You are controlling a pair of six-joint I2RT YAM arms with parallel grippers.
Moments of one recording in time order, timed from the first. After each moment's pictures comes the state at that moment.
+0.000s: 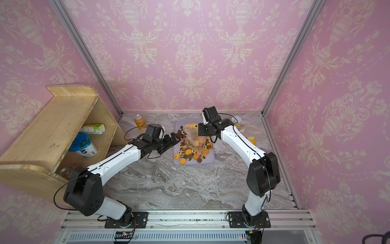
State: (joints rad) left arm -0.43 1.51 1.07 -0.34 0.24 -0.88; right arm 0.45 1.75 1.59 -0.70 -0.06 0.36
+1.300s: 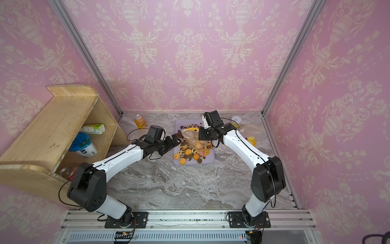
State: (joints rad) left arm -0.43 1.55 1.04 -0.30 0.25 -0.88; right arm 0.45 1.66 1.46 -0.66 -0.15 0.40
